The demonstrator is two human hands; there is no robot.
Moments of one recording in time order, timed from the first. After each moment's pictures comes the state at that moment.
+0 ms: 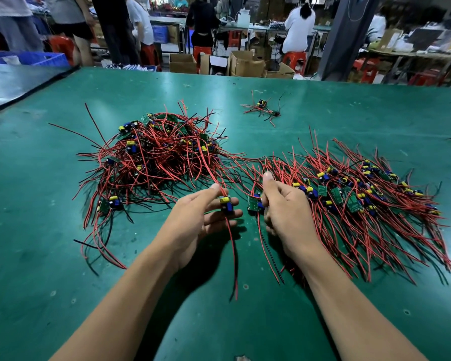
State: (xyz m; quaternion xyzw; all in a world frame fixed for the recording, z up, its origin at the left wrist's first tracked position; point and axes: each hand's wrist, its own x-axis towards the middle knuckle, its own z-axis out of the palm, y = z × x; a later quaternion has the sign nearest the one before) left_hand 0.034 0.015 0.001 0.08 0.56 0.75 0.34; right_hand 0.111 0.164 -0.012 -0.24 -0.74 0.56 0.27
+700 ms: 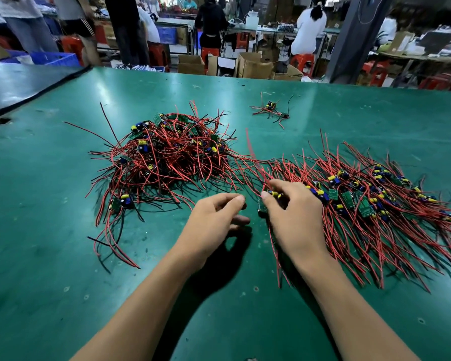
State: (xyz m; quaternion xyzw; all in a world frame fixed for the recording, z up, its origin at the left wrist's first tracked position) left_hand 0.040 0.023 -0.010 0.16 0.65 0.69 0.26; right_hand 0.113 0.155 -0.009 -0.24 -0.85 0.31 0.34
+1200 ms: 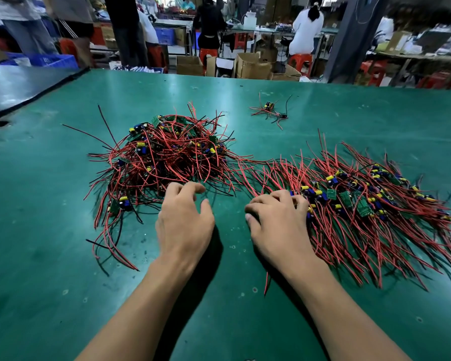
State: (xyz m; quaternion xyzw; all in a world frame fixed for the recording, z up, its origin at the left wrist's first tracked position) left_hand 0.027 0.001 -0.015 0.17 0.88 0.43 -0.13; right_hand 0.110 0.143 -0.023 -0.20 -0.96 0.04 0.18
